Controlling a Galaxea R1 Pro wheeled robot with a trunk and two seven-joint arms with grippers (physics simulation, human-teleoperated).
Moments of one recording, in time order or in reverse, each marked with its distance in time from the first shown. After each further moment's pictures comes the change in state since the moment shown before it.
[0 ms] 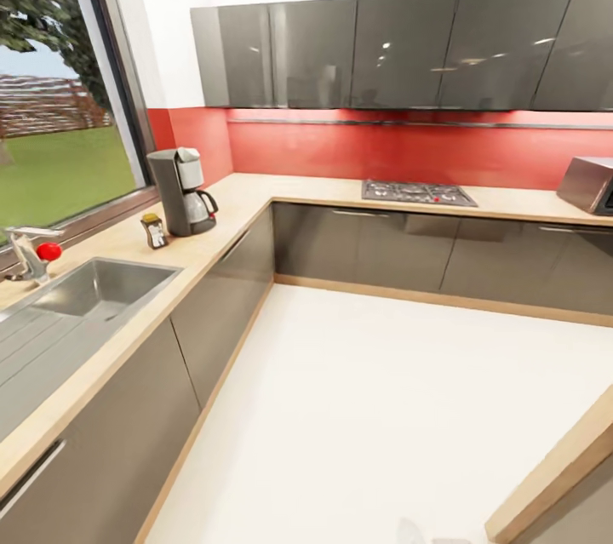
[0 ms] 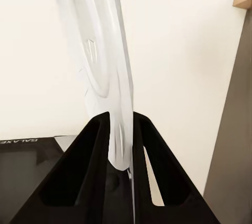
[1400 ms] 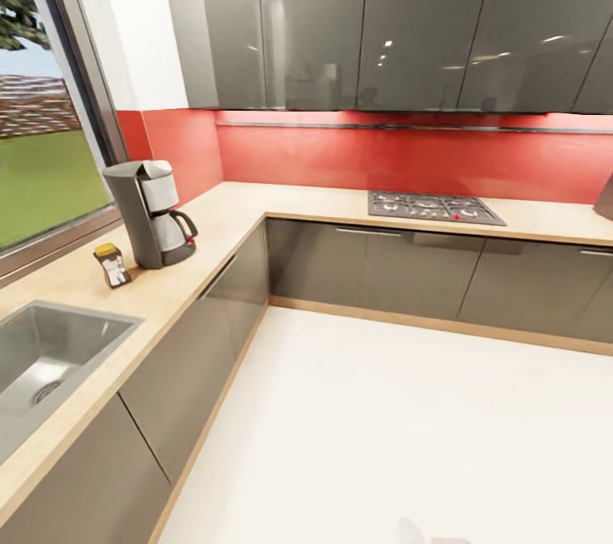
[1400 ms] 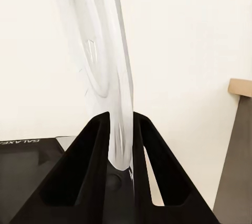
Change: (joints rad) left arm 0.000 -0.002 0.000 0.000 0.001 0.000 0.001; right arm 0.000 0.004 0.000 -0.002 -0.002 0.000 -0.001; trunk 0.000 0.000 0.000
